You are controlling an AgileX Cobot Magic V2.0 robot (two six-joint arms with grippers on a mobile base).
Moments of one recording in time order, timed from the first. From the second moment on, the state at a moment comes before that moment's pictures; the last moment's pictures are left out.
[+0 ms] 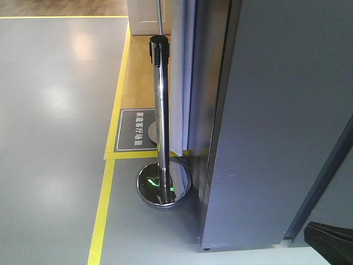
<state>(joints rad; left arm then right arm) 0.13 0.60 -0.31 0.67 -0.81 -2.14 -0.04 0.39 -0.48 0.83 0.90 -0.91</state>
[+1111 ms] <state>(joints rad) 0.12 0.29 0.02 0.16 0.00 -0.68 -0.04 0.39 -0.48 0.83 0.90 -0.91</state>
